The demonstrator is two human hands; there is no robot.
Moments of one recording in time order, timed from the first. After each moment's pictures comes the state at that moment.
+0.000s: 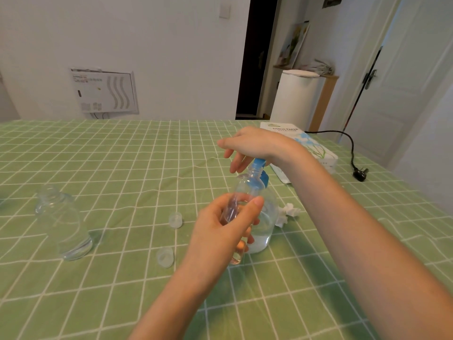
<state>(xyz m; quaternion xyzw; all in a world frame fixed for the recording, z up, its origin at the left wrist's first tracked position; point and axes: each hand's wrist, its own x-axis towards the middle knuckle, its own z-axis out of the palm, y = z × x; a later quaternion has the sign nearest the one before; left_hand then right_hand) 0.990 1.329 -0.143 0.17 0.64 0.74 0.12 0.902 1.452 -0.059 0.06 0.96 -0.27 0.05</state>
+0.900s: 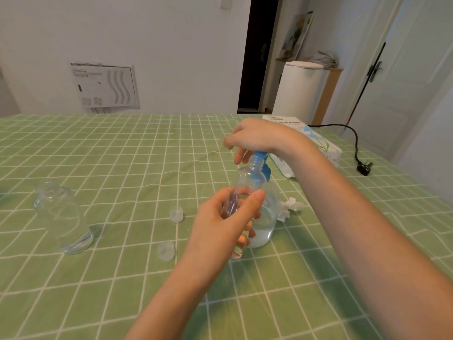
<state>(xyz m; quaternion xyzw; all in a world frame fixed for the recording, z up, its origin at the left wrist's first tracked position) 0.989 1.328 -0.147 0.17 0.64 0.74 0.12 0.900 1.453 -0.059 0.04 0.97 -0.24 0.04</state>
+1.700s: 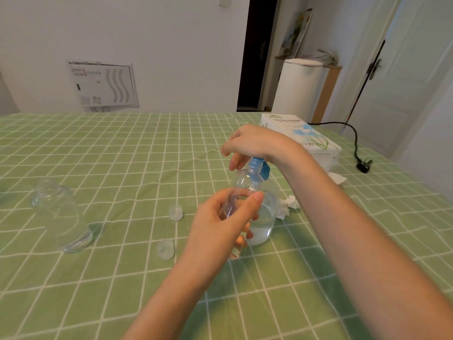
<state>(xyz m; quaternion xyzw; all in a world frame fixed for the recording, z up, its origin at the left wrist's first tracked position) 0.988 1.329 -0.151 0.17 0.65 0.73 0.12 0.900 1.452 -0.073 0.06 0.96 -0.27 0.05</state>
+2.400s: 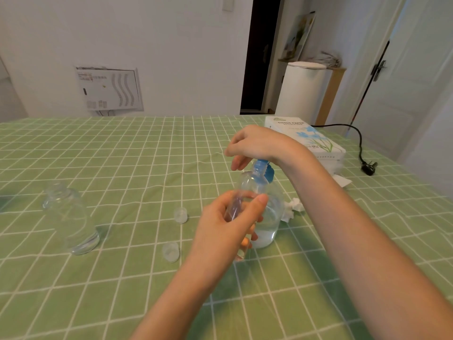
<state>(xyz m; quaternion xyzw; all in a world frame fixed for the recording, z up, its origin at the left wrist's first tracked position) 0.988 1.328 -0.150 0.17 0.65 0.73 0.12 0.902 1.451 -0.071 0.04 0.95 -0.29 0.03</state>
